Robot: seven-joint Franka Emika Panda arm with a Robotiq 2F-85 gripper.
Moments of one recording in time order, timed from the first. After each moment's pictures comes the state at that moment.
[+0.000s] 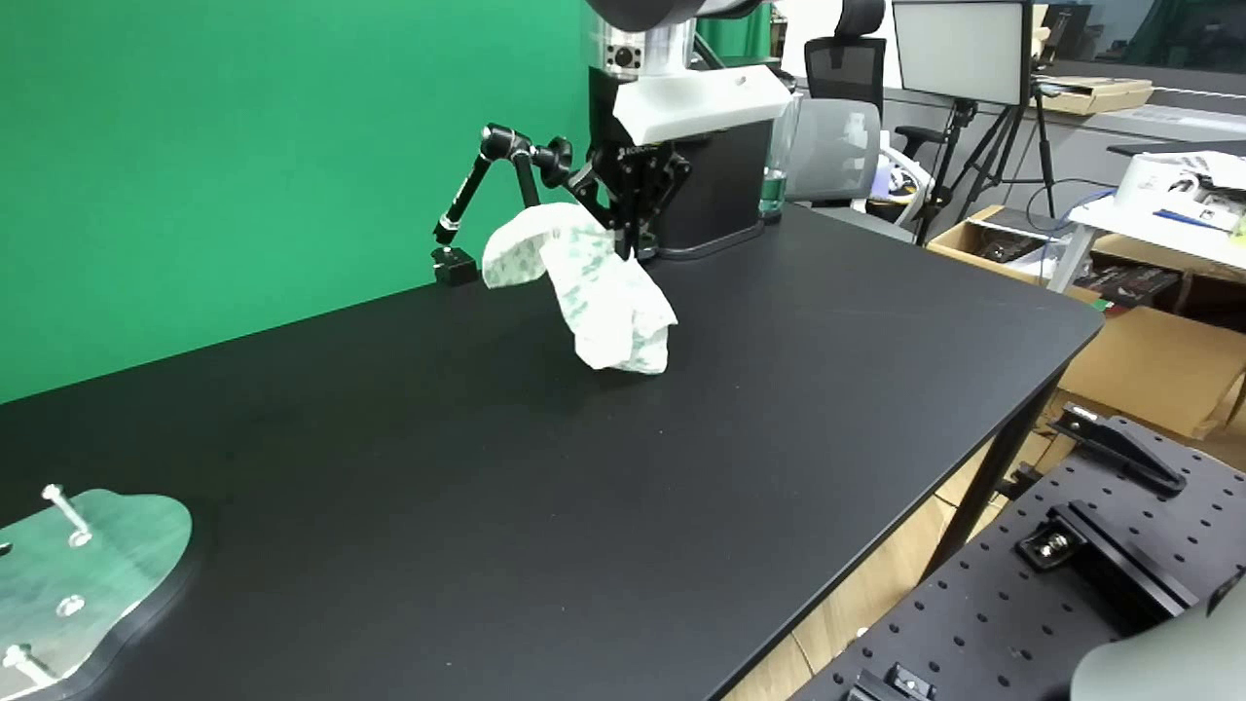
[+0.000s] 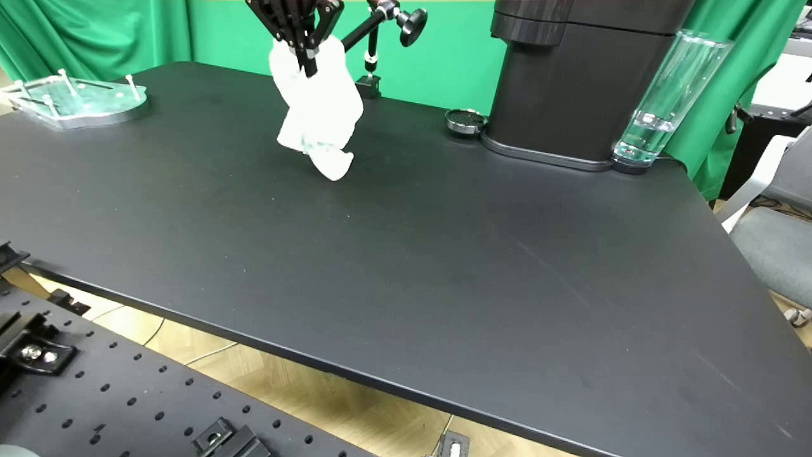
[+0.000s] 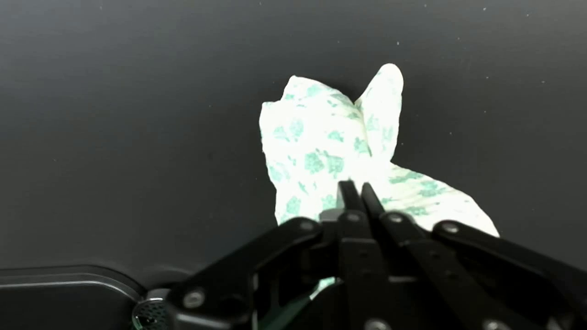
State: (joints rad) arm 0.08 0.03 0.04 -2.48 -0.11 2.68 0.21
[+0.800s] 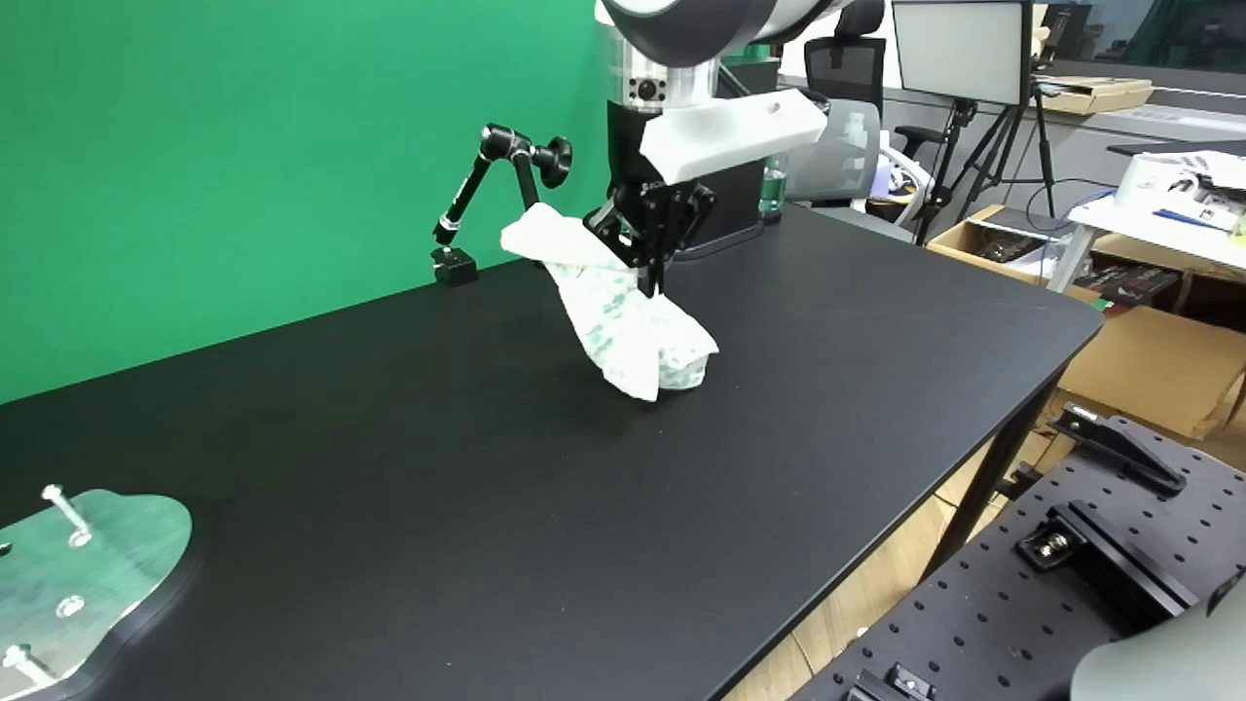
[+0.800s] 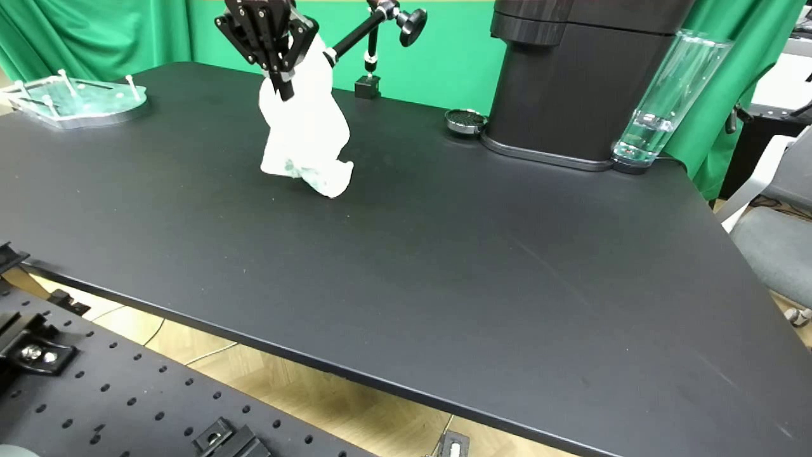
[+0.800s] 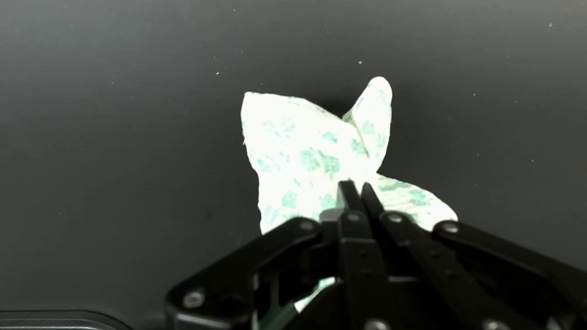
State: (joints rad) arm 0.07 -0.04 0.08 -2.60 -0.15 2.68 0.25
